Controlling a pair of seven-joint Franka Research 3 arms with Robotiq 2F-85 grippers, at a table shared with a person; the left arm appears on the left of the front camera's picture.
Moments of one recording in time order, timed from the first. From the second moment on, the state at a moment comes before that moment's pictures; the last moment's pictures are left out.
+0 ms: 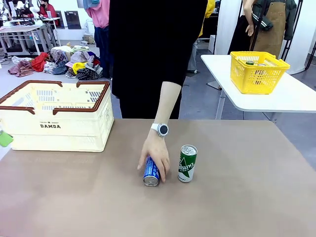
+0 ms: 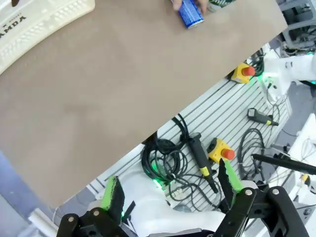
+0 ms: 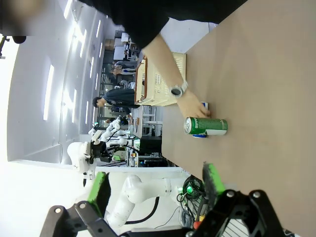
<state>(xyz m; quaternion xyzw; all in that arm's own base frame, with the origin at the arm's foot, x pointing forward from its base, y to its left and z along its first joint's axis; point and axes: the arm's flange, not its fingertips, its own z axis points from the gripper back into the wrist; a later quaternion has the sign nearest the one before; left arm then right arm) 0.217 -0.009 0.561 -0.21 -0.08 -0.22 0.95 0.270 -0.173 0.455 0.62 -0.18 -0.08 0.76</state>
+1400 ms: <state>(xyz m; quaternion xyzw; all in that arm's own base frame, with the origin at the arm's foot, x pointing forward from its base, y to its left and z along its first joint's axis) 0.461 -0.368 0.458 -0.14 0.00 -0.12 0.98 0.270 -0.173 0.456 0.62 -0.18 -0.08 0.76</state>
